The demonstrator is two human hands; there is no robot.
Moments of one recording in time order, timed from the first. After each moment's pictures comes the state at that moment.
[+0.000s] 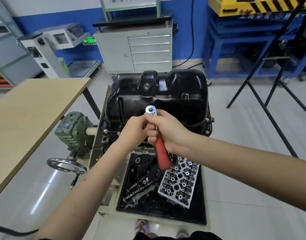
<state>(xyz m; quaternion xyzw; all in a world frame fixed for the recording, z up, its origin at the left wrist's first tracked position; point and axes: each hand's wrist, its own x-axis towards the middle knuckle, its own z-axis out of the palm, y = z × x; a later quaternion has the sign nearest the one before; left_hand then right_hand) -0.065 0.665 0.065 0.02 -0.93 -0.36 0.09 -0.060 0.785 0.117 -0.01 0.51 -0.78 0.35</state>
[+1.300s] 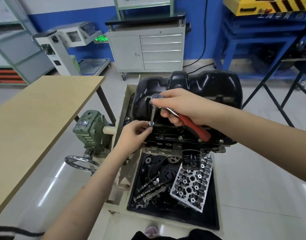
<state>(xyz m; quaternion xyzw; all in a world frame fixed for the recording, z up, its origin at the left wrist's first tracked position) -0.042 0.583 0.044 0.07 -0.88 -0.45 0.14 -0.093 0.745 0.159 -0.26 0.73 -0.55 0.31</state>
